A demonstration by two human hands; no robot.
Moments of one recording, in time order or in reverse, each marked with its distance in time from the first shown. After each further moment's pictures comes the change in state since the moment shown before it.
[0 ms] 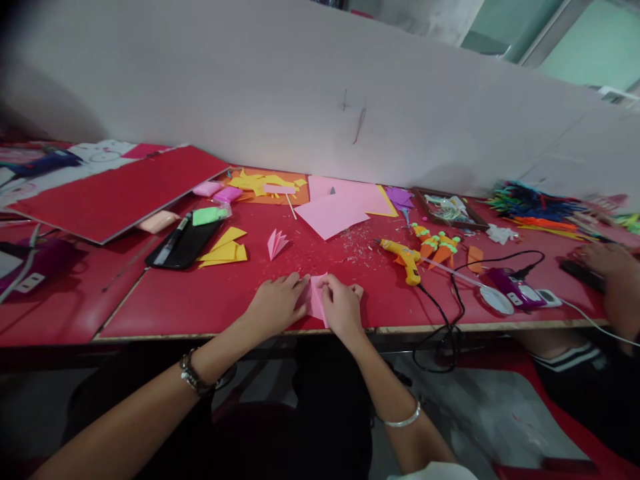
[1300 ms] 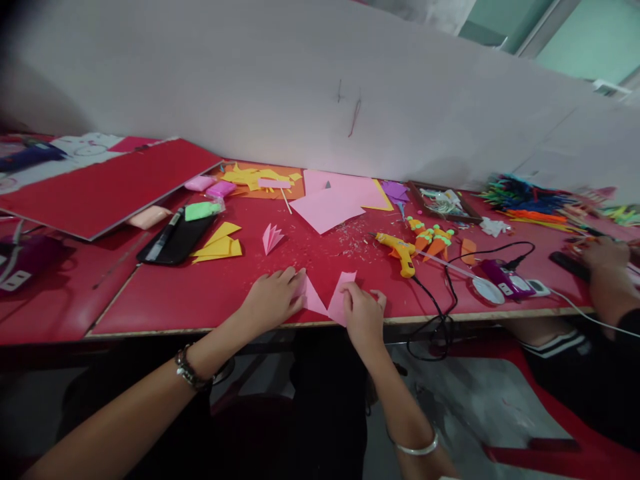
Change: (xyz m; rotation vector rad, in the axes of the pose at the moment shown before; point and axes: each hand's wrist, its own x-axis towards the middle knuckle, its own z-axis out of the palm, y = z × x) left_hand -0.001 0.001 -0.001 0.005 -0.019 0.011; right_hand -0.029 0.035 -0.019 -0.249 0.108 0.038
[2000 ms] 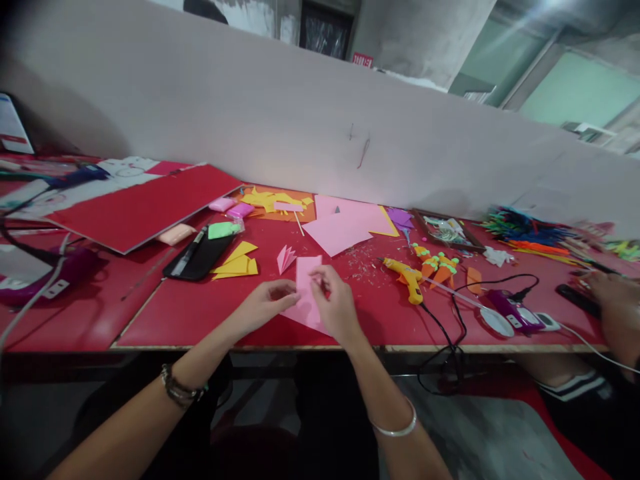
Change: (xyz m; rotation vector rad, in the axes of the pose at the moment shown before) left_hand -0.007 -0.039 -0.026 -1.193 0.075 -0.132; right_hand 0.046 -0.085 -0.018 0.736 -0.026 -0.198
